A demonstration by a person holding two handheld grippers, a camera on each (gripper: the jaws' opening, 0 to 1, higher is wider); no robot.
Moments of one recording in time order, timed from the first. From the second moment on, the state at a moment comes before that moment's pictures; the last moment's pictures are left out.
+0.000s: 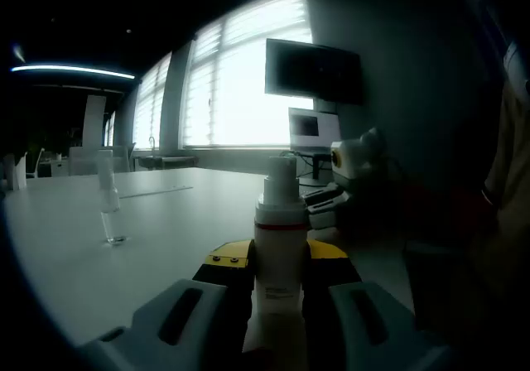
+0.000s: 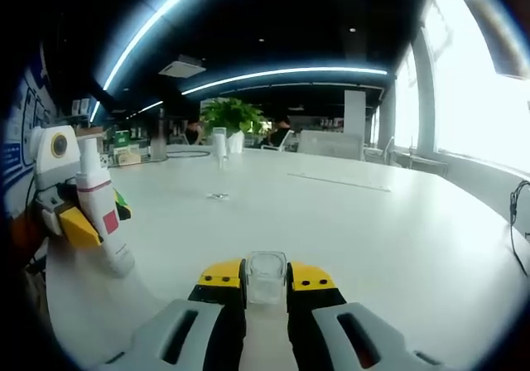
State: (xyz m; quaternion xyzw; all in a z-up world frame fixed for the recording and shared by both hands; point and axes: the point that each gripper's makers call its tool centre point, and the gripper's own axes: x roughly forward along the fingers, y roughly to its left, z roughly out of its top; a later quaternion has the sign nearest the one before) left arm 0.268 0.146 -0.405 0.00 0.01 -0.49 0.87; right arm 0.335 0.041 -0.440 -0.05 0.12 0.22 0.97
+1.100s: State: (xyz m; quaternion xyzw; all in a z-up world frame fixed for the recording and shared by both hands) left arm 0.267 0.146 -0.405 0.00 0.01 -0.49 0.87; right arm 0.326 0.037 -0.430 -0.05 0.10 0.22 0.97
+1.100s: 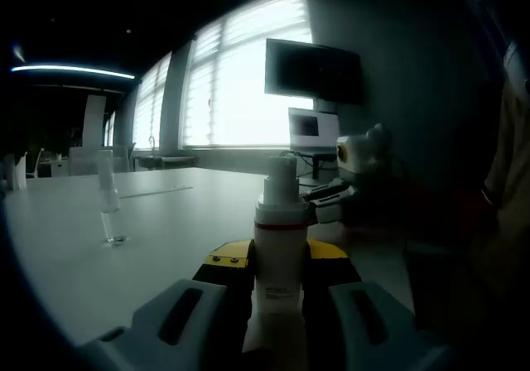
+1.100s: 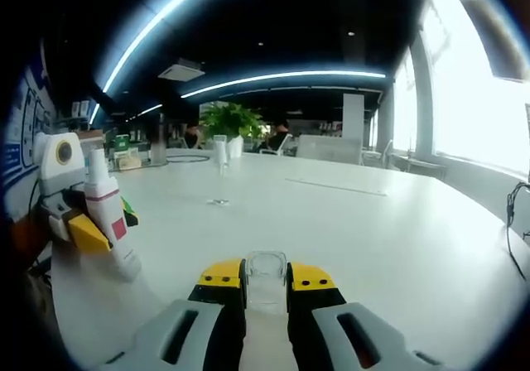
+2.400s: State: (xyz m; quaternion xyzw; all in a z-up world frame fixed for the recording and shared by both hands) left arm 0.267 0.145 -0.405 0.00 0.01 -0.49 0.87; right arm 0.297 0.054 -0.369 -0.05 0.04 0.23 0.97
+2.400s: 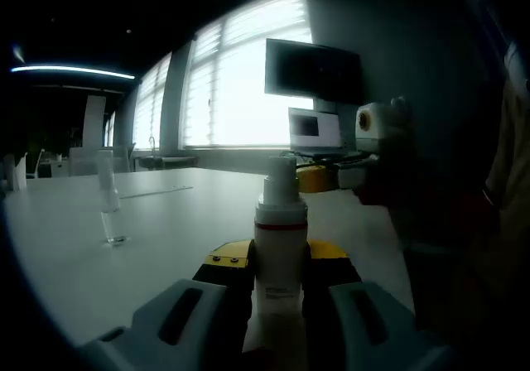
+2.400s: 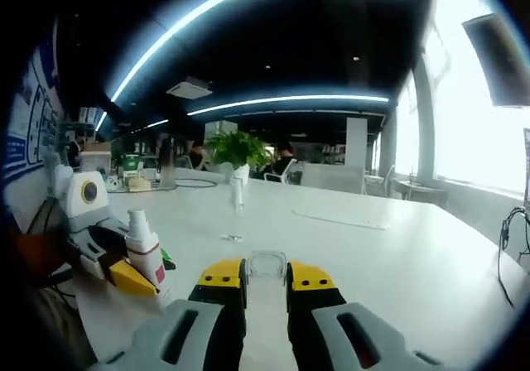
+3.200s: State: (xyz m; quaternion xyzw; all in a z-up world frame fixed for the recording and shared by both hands) left arm 0.268 0.146 -0.405 0.00 0.01 -0.49 0.87; right arm 0.281 0.075 -0.323 -0.04 -0.01 0.25 0.97
